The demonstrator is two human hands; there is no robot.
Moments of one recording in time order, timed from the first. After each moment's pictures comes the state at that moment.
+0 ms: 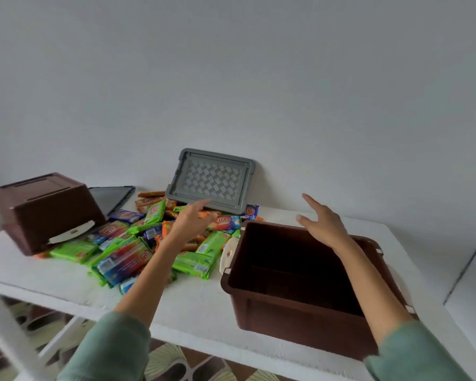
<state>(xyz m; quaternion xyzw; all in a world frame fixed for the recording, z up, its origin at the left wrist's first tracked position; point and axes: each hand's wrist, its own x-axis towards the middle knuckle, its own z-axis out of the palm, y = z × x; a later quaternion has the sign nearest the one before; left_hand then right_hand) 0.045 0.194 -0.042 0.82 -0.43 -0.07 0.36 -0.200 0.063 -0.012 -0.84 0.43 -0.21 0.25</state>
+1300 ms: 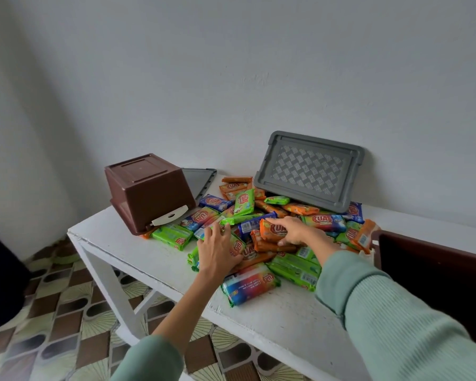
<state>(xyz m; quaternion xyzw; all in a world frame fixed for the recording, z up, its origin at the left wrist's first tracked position) 0.160 0.298 -0.123 0.93 -0.34 0.08 0.08 0.097 0.101 -0.101 -0.95 0.23 0.11 0.17</state>
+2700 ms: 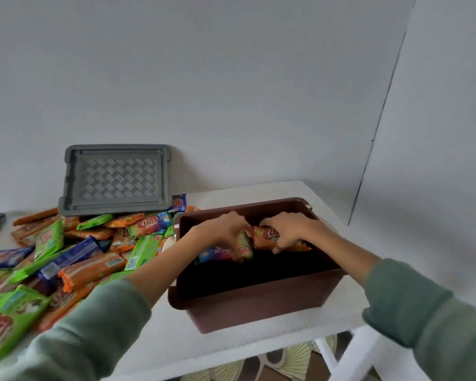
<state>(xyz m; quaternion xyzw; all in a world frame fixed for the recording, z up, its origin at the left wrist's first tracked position) -0.081 0.091 -0.048 0.58 -0.81 -0.09 -0.05 -0.238 0.049 -0.045 -0.88 0.45 0.16 0.04</state>
